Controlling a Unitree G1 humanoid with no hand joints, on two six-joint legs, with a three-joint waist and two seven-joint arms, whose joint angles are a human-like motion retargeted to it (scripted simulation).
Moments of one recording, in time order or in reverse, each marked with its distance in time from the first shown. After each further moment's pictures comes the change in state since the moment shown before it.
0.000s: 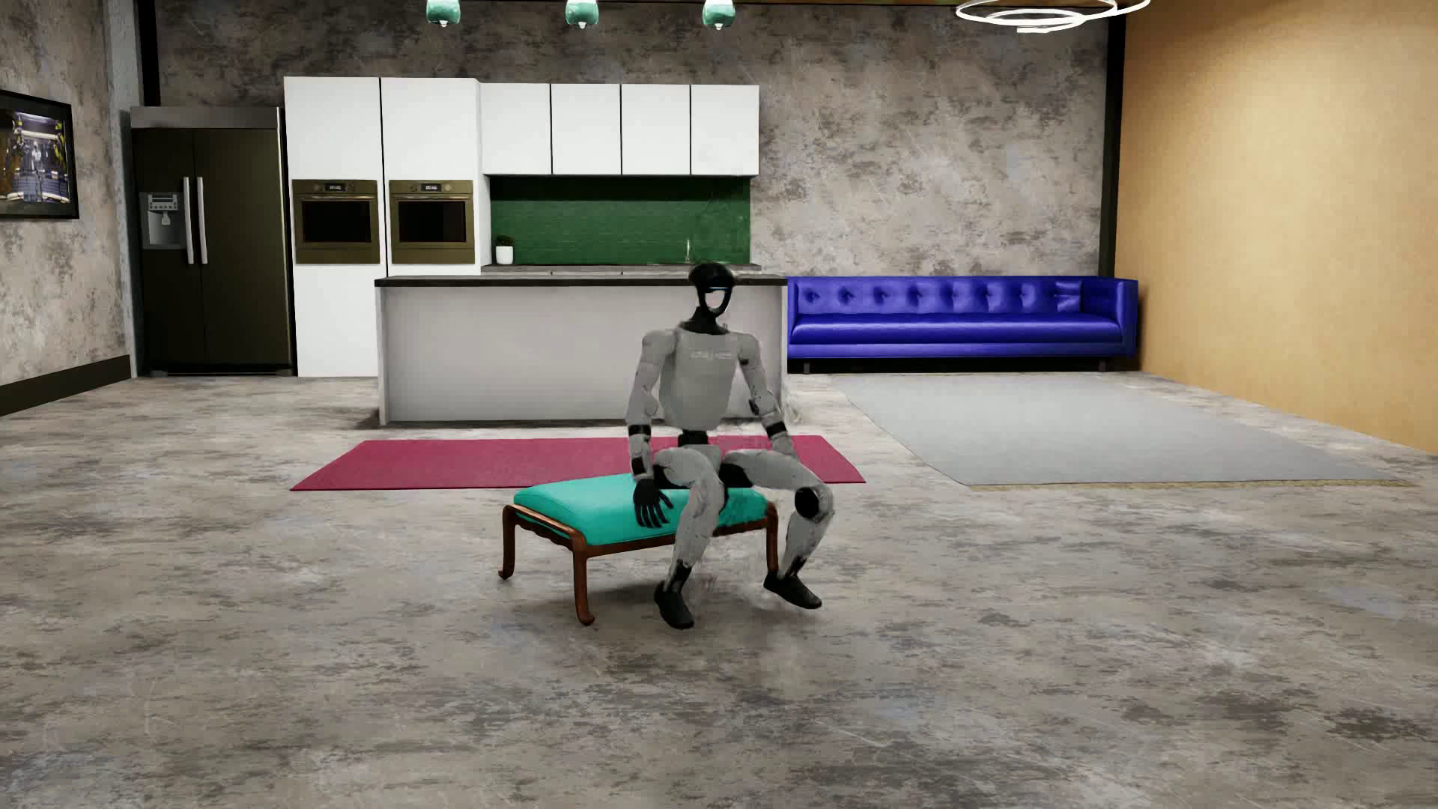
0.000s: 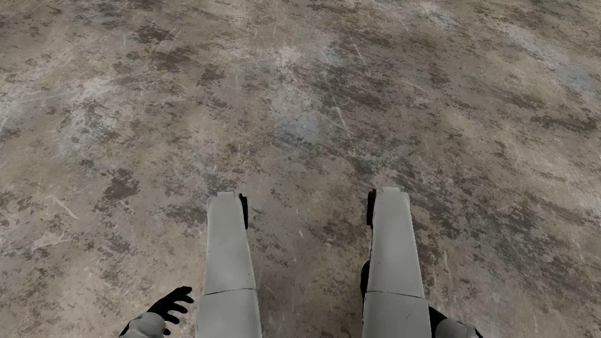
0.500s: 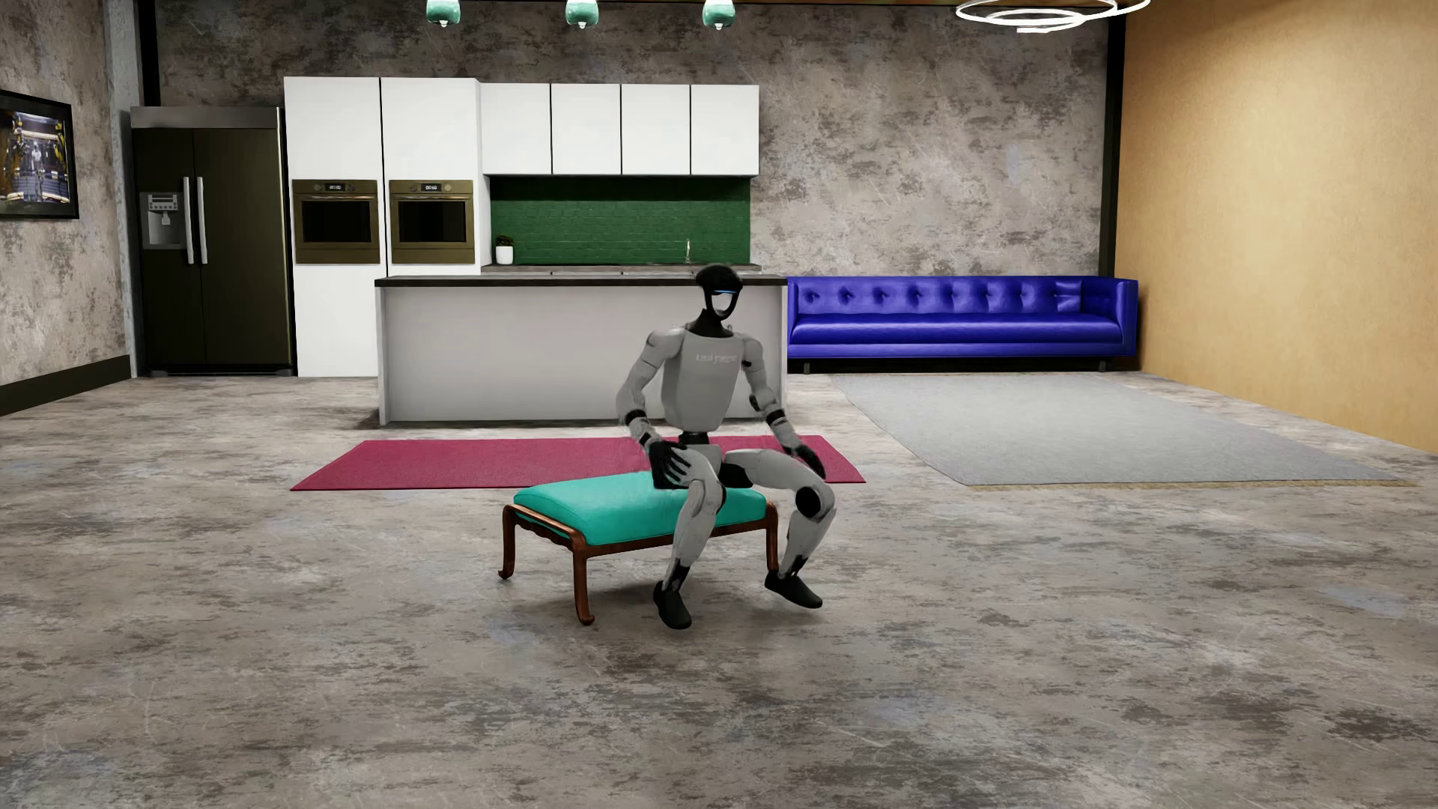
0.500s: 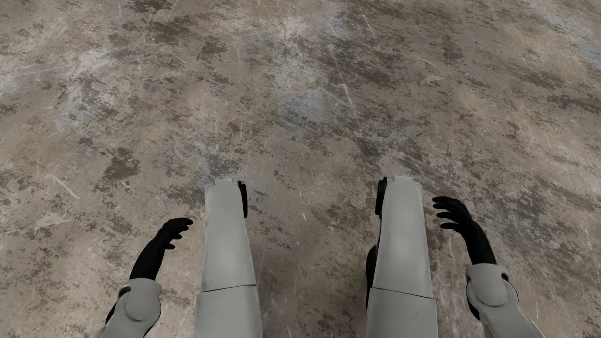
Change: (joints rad) body -0.036 -0.034 0.004 0.000 -0.030 0.008 -0.006 0.013 0.063 0.002 0.005 0.250 0.193 0.008 0.017 0.136 -0.163 -0.009 0.032 0.082 -0.158 -0.792 -0.820 -0.029 0.288 -0.130 -0.116 0.279 -0.377
